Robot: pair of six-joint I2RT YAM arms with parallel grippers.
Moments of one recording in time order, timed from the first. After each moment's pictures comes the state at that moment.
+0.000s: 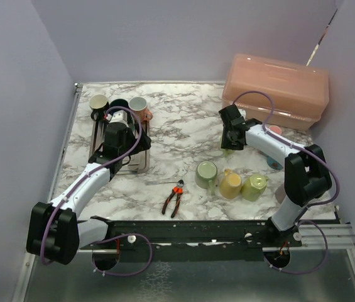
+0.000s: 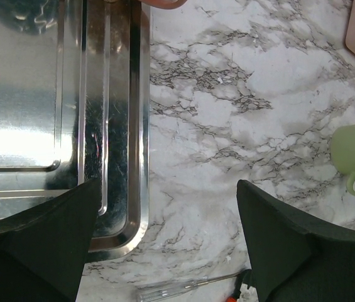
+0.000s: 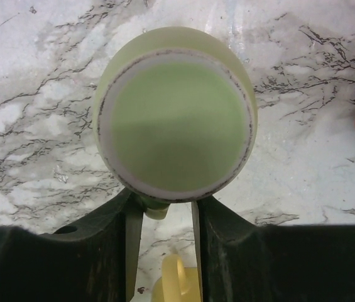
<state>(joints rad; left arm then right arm) -0.29 1.18 0.70 -0.07 -0.02 -0.54 0.44 1.70 1.20 -0.59 0.29 0.49</state>
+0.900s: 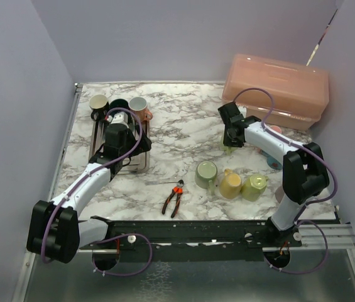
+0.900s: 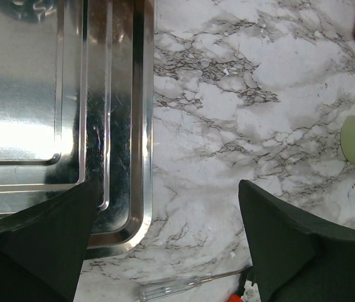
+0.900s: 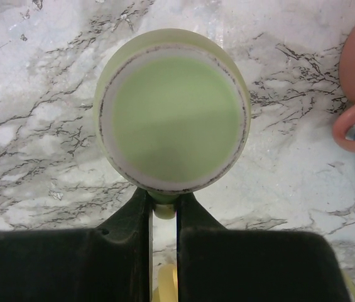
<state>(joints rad) -0.29 1.19 0.69 -0.07 -0.02 -0.54 0.44 1.74 1.25 -0.62 0.36 0.50</state>
